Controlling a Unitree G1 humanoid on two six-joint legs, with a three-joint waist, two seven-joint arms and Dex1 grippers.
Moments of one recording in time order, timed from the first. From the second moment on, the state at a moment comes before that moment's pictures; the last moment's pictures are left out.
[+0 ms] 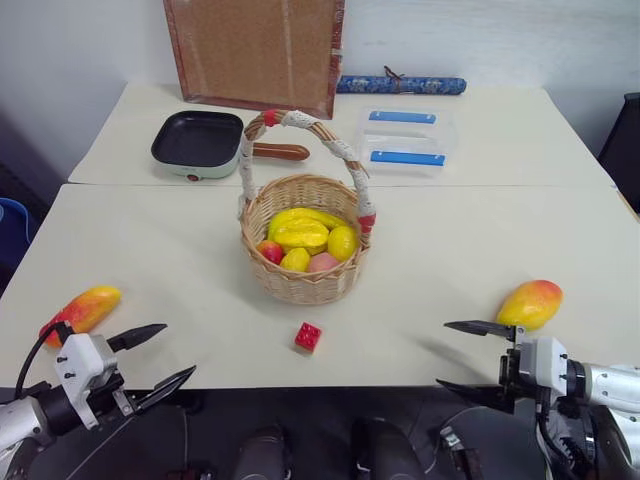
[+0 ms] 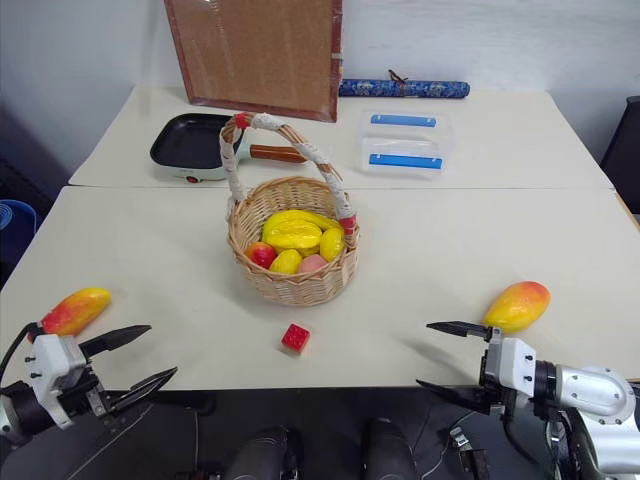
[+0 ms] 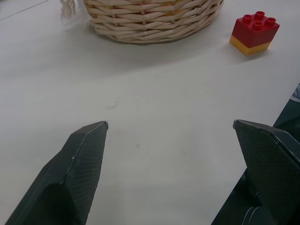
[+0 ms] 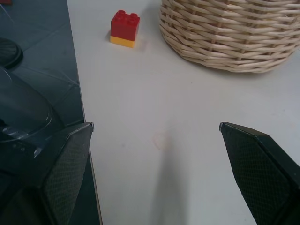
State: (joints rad) left arm 0.50 0.68 0.54 -0.32 -0.50 0.06 -0.96; right arm 0.21 -0.74 -0.16 -0.11 0.44 -0.32 1.26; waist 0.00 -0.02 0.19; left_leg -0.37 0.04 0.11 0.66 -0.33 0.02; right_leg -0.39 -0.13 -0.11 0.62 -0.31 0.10
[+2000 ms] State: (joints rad) left arm -0.03 0.65 0.15 -0.43 -0.62 0.28 -1.00; right arm -0.29 -0.85 -0.58 0.39 0.61 0.22 0.87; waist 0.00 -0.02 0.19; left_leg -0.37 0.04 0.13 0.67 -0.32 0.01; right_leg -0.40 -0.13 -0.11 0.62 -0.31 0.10
